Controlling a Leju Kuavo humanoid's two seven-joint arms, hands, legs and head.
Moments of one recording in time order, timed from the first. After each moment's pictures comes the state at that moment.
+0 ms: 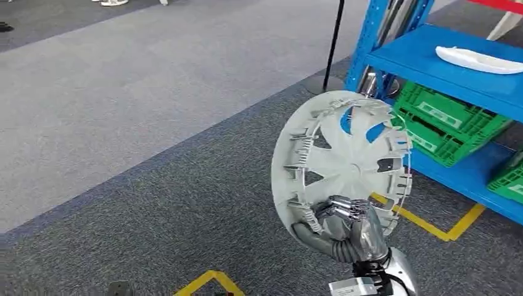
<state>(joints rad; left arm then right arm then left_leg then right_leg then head) -0.06 -0.17 0.94 -0.24 -0.62 0.10 -0.45 0.07 -0.09 0.53 -1.71 0.53 -0.36 -0.63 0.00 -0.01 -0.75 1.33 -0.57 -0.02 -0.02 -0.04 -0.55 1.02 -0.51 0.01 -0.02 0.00</state>
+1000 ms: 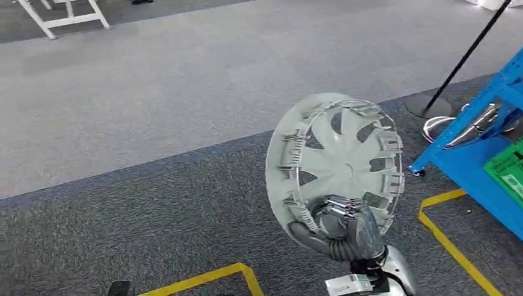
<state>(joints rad) -0.06 -0.17 0.94 -0.24 -0.64 0.10 -0.46 0.06 -0.09 0.54 -1.70 0.53 -0.34 -0.62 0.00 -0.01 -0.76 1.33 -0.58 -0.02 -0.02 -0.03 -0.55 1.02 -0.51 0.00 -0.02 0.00</state>
